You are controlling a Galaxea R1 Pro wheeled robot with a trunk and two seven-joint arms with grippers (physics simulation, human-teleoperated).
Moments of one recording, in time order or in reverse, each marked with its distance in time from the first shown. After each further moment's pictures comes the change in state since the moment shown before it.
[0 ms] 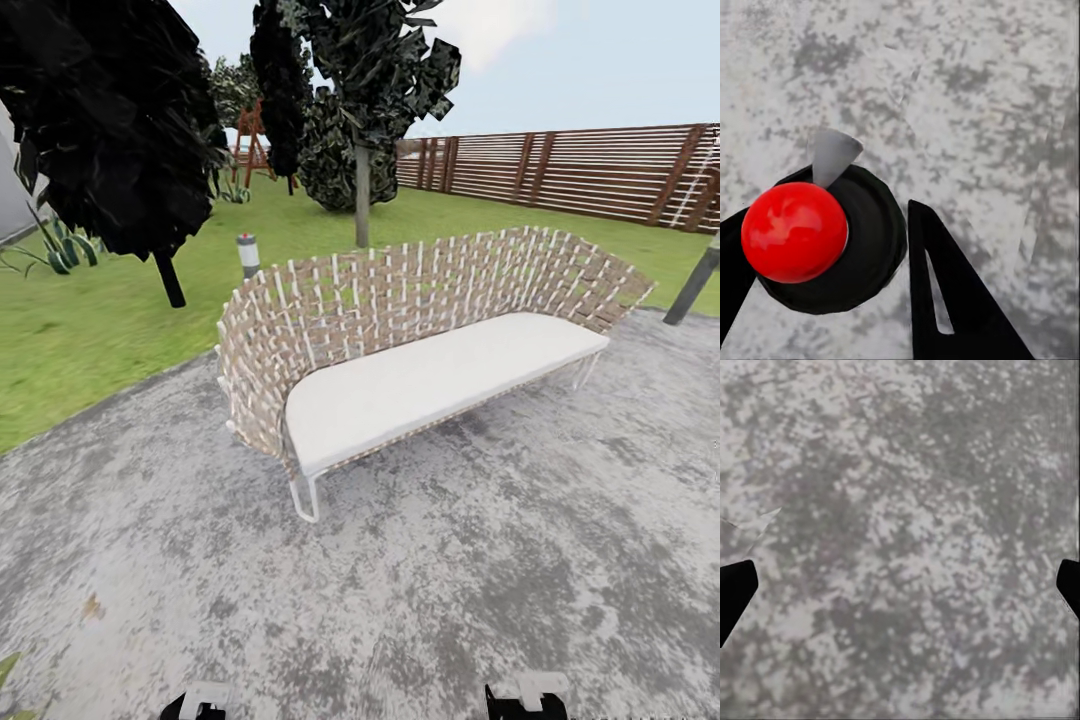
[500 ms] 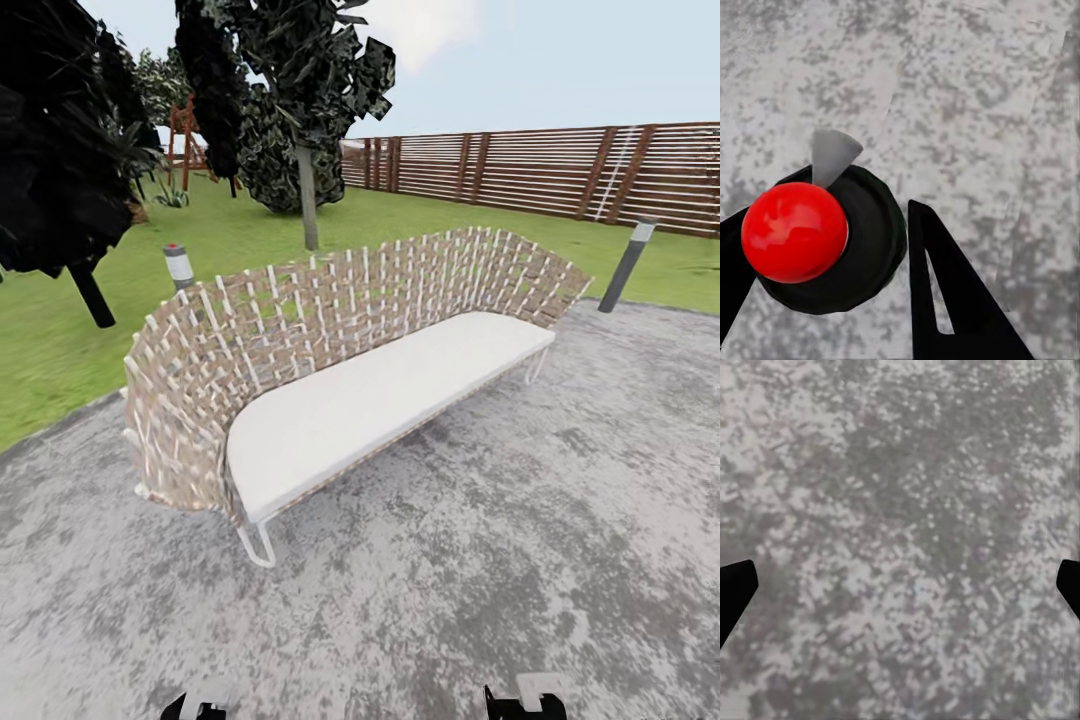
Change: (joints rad) left arm 0.000 -0.002 -0.001 0.000 0.000 0.000 0.000; right arm 0.000 0.001 0.000 0.001 0.000 0.000 0.000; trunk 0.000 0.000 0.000
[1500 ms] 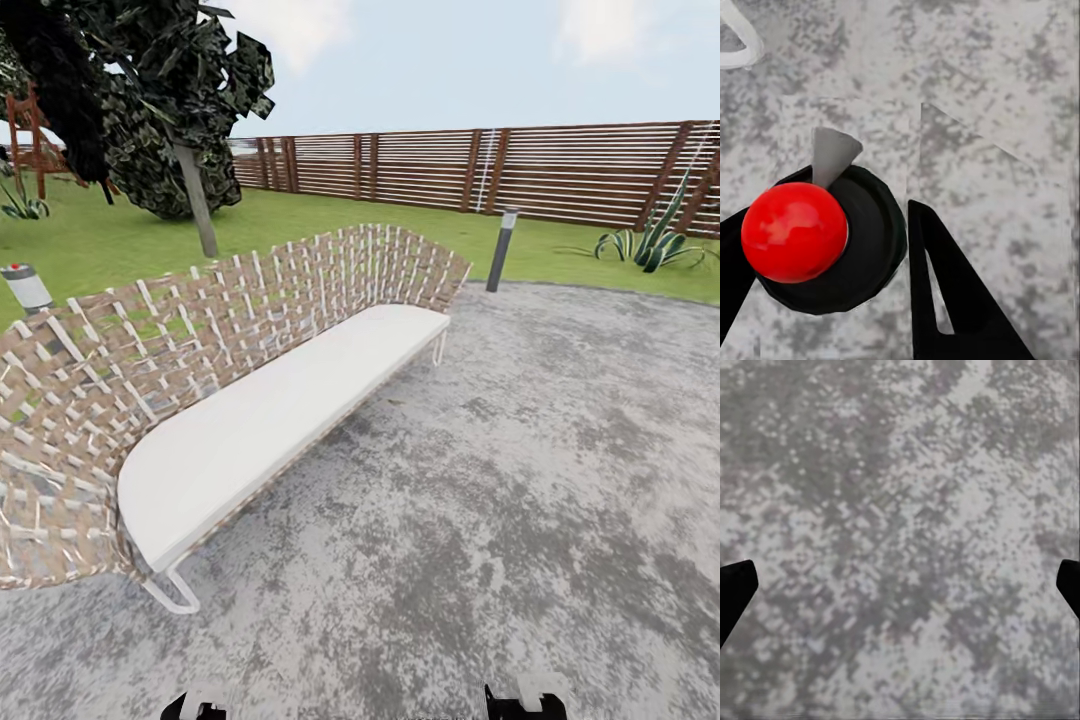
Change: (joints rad) left arm 0.000 0.000 0.000 0.000 0.000 0.000 0.000; right arm 0.000 0.000 0.000 0.000 0.000 -0.001 0.000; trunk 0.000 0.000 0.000
